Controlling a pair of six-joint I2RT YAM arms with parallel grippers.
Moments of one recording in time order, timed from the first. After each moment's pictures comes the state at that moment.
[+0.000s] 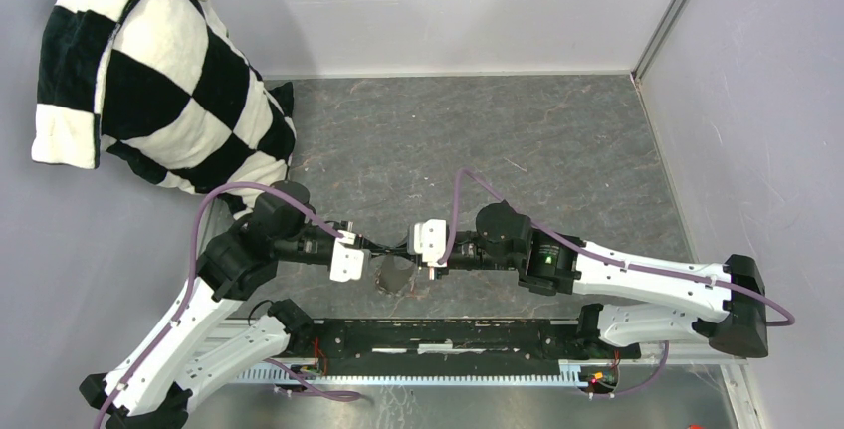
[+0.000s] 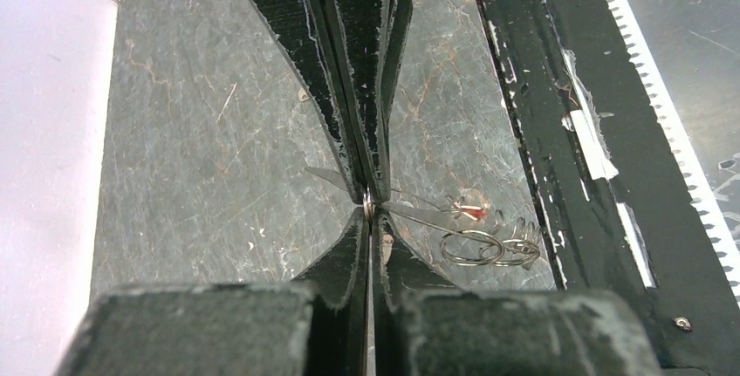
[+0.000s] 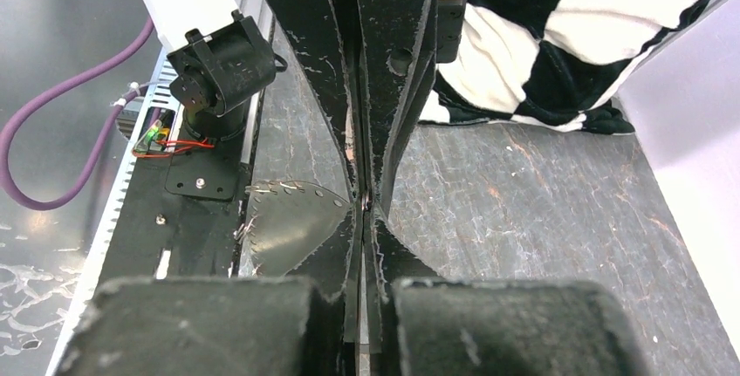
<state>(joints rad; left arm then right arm) -0.68 0.70 0.96 -0.81 0.76 0.90 1.25 1.13 0.92 0.08 -0.22 -0.37</state>
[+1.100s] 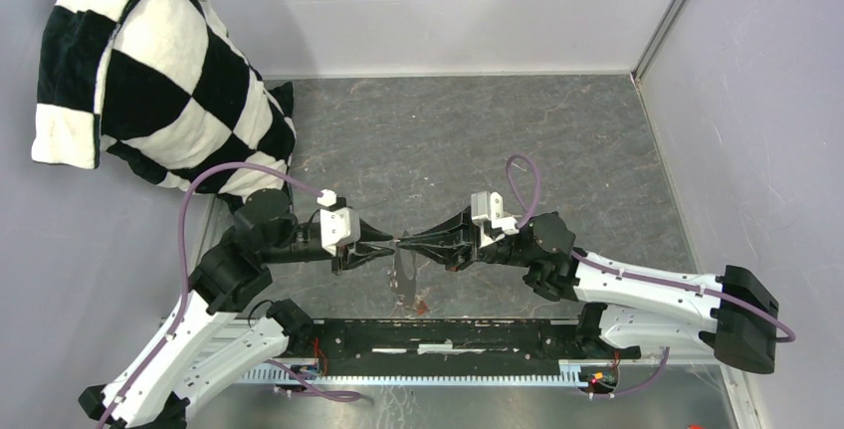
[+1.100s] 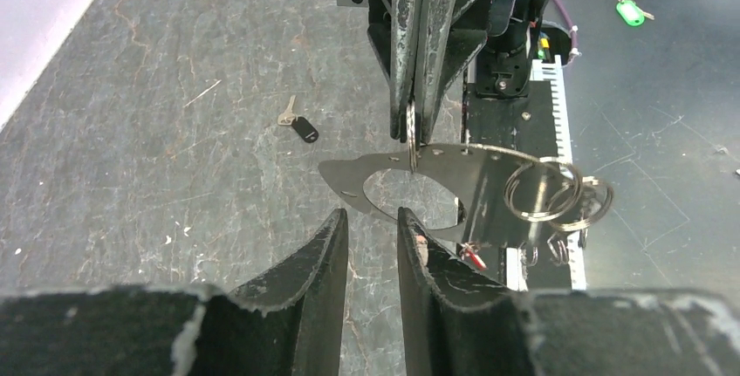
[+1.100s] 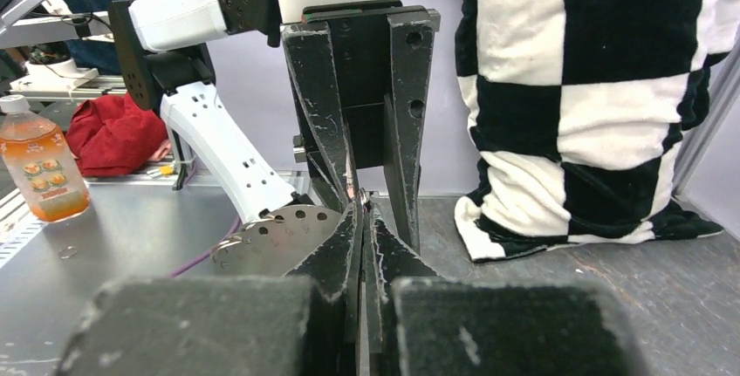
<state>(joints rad) -0.68 0.60 0.89 -0.55 0.70 0.30 1.14 1.06 0.62 0.81 -0.37 0.08</state>
